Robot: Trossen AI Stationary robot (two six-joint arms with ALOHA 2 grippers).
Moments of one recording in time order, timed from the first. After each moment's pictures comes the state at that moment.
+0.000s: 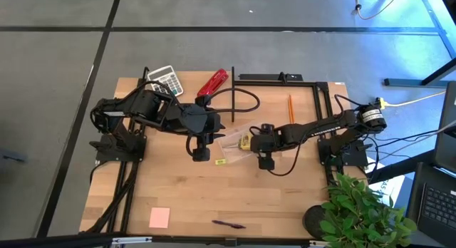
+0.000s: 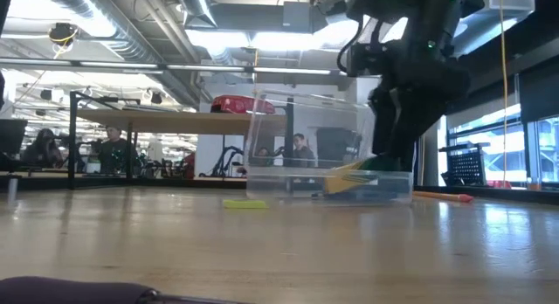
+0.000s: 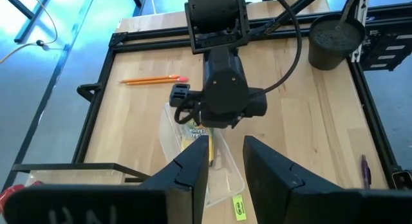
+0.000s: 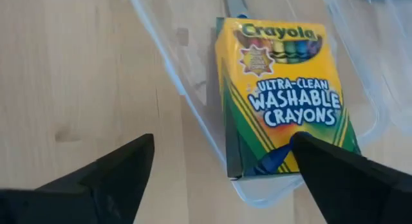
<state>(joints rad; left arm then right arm) -0.24 1.75 2.33 -1.31 -0.33 -0.10 0.13 1.60 1.02 -0.66 0.19 0.16</state>
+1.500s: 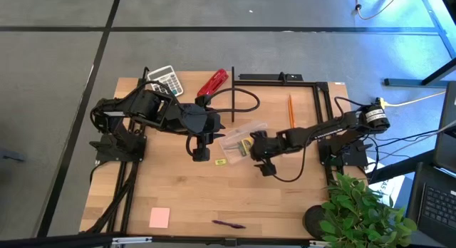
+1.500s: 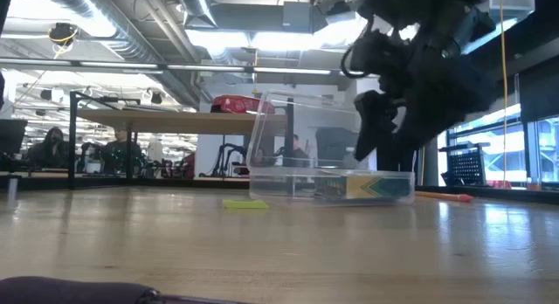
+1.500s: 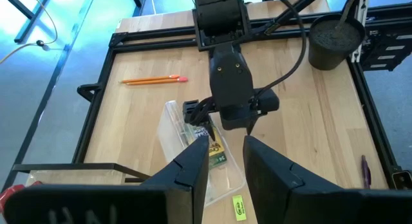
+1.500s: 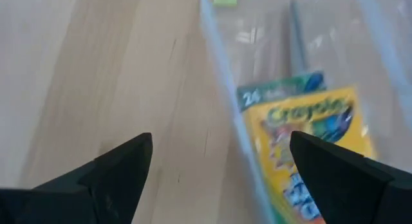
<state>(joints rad) -0.24 1.75 2.33 -1.31 -0.33 -0.10 0.15 1.57 0.85 -0.32 0.06 -0.08</state>
